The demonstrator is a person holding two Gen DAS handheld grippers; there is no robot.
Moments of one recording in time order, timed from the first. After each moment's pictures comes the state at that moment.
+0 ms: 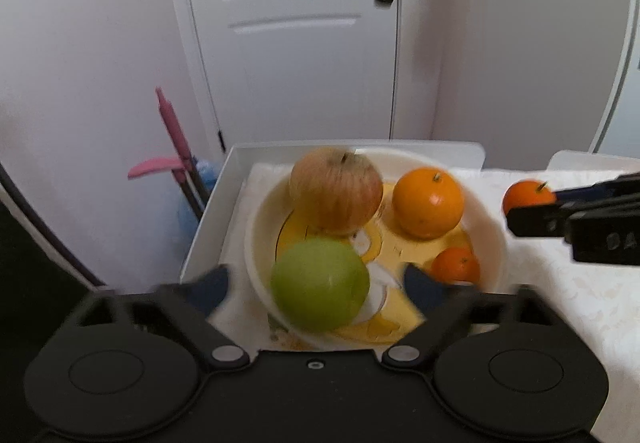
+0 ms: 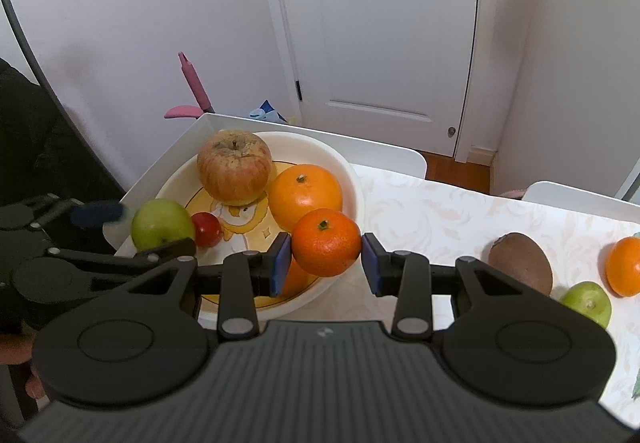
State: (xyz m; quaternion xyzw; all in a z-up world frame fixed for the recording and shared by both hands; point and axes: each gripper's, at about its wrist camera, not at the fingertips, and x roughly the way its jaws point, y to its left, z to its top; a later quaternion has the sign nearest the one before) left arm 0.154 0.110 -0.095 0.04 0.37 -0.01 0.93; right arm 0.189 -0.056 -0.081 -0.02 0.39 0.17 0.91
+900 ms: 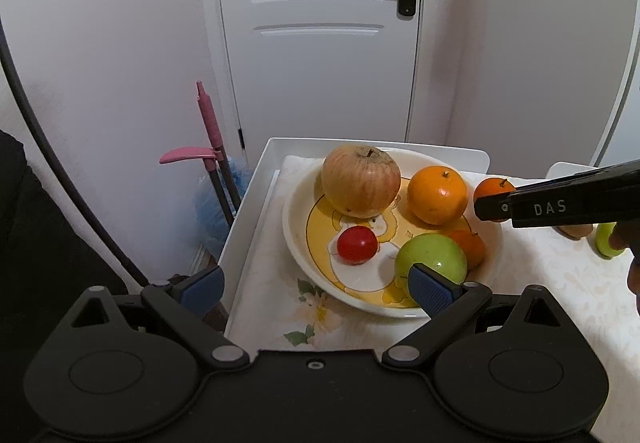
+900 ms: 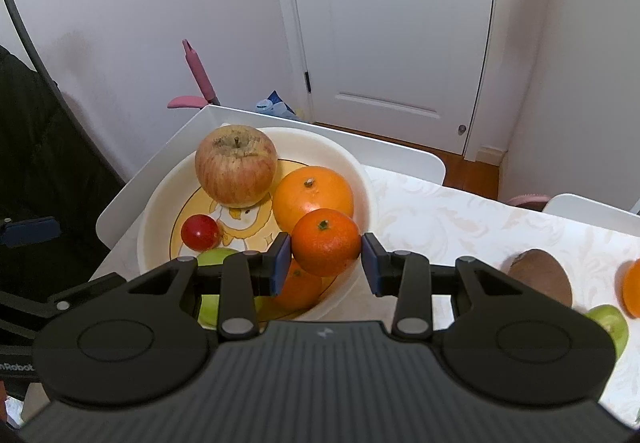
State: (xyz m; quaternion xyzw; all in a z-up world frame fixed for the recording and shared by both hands) left arm 0.121 0.125 -0.084 0.02 0.37 0.02 0.93; right arm 0.207 -0.046 -0.092 -0.03 0.40 0.18 0.90
